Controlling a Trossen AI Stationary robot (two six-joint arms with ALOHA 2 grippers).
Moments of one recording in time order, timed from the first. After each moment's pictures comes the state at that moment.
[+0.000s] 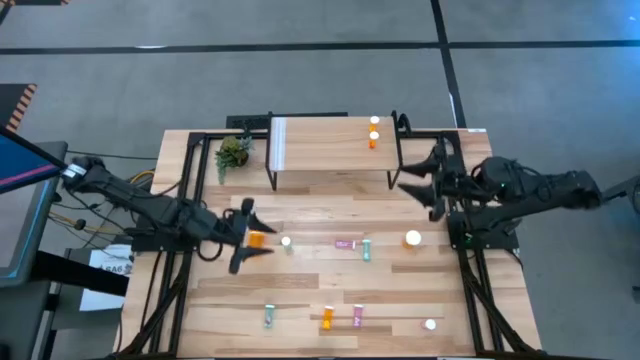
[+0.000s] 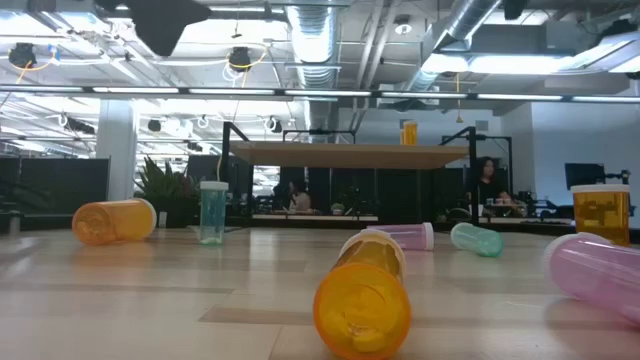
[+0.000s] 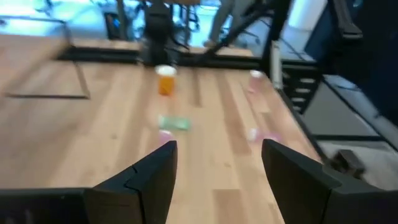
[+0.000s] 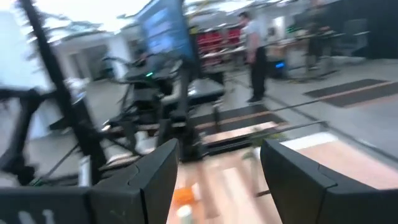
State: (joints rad) left arm -0.41 0.90 0.58 0.01 -0.26 -0.22; right arm 0.12 0.61 0.71 -0.02 0.26 0.17
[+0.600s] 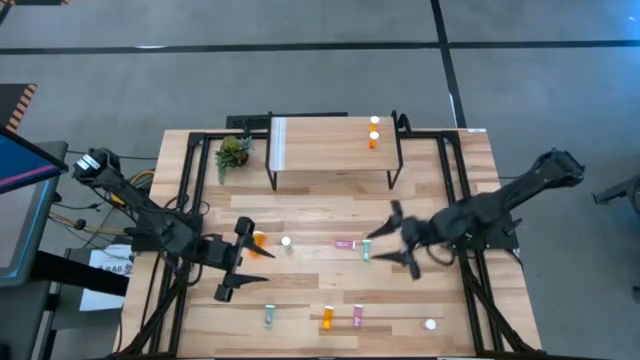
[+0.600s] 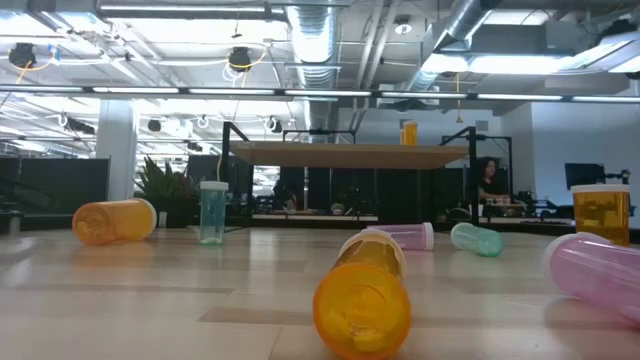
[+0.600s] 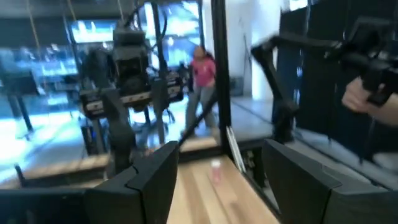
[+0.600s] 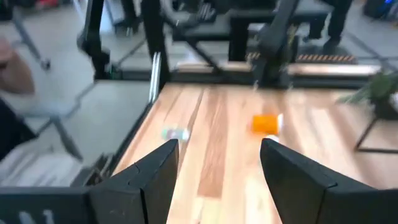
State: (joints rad) left arm -0.63 1.03 0.58 0.54 -0.39 0.09; right arm 0.46 1.05 0.78 0.02 0.26 0.15
